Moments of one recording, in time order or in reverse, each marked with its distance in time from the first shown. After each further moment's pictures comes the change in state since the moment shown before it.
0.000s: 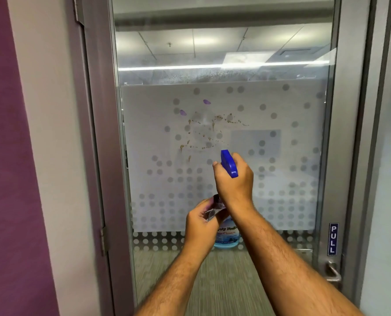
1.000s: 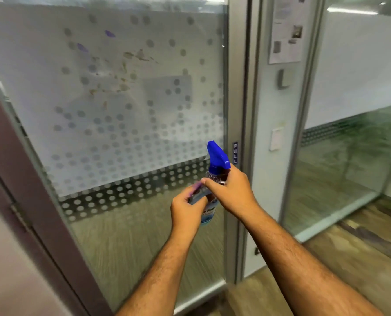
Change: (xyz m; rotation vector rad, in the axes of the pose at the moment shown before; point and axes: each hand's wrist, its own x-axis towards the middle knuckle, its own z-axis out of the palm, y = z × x) left_hand -0.151 -0.012 0.046 -0.137 -0.243 -0.334; right_hand -0.169 0.012 -0.166 -0.432 -0.055 0.327
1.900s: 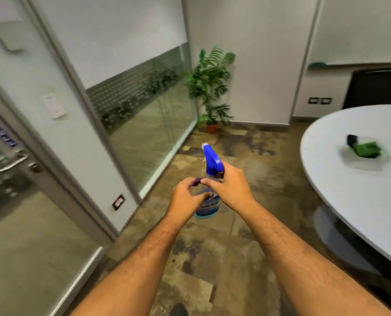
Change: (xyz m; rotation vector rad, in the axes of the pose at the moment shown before) left_hand -0.510 -0.055 0.420 0.433 -0.974 0.097; right_hand -0.479 0.160 -0.529 -0.310 0.491 0.509
